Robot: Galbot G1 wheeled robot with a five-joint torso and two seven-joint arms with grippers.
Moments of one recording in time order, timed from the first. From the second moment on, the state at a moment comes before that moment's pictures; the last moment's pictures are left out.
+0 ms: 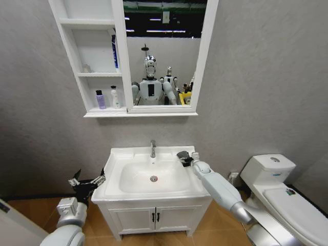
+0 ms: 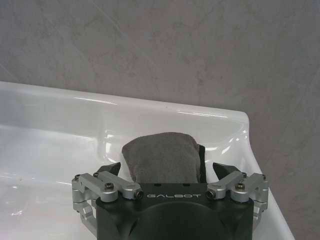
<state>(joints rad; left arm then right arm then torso) 1.63 -1.31 -0.72 -2.36 -0.23 0.34 -0.21 -0.44 1.18 -0.11 0.94 0.62 -0.30 0.15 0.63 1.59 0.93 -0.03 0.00</state>
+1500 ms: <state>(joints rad) 1.63 -1.31 -0.72 -2.36 -0.23 0.34 -0.21 -0.48 1.18 -0.07 1.02 0.66 -0.29 0.24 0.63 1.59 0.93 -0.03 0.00</state>
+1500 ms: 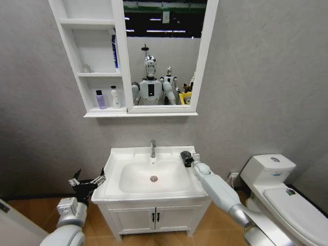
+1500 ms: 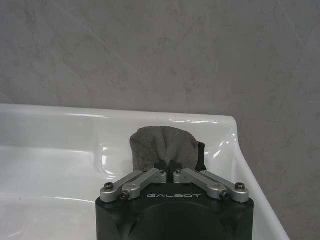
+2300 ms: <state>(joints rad) 1.63 -1.31 -0.72 -2.36 -0.23 0.34 -0.21 -0.49 1.28 -0.28 1.17 0.82 -0.56 0.67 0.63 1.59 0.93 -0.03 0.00</state>
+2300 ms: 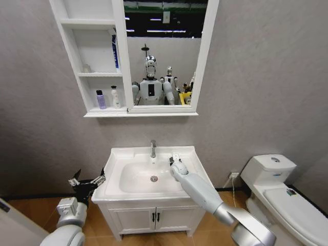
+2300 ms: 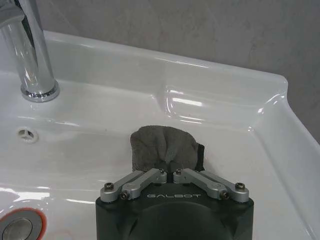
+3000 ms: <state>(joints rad) 1.63 -1.31 -0.72 -2.36 -0.23 0.34 -0.21 -0.56 1.31 -0.24 1.12 0.78 -0.54 0.62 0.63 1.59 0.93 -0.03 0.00</state>
